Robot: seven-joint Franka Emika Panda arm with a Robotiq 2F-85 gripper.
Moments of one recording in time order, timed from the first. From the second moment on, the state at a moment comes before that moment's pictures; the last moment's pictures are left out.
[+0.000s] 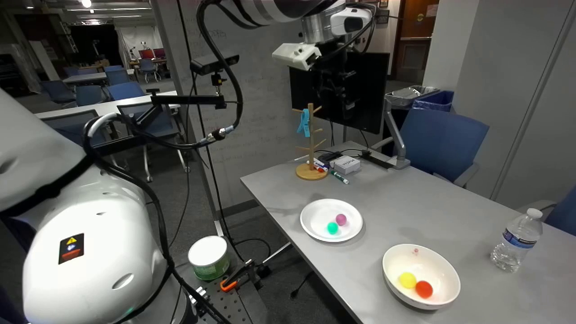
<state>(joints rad) 0.02 -0.39 0.17 -2.31 0.03 2.19 0.28</state>
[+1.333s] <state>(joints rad) -0.11 -0.31 0.06 -2.31 -0.13 2.13 0.40</state>
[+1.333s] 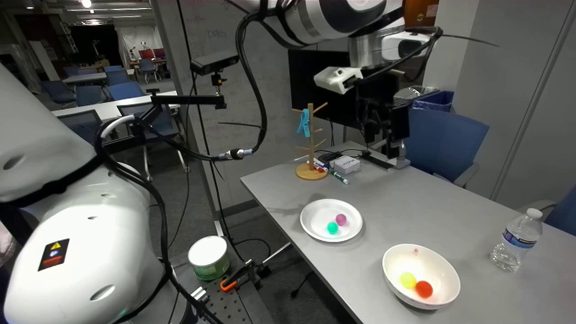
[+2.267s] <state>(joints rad) -0.14 -0.24 0.05 -2.32 -0.24 2.16 0.68</state>
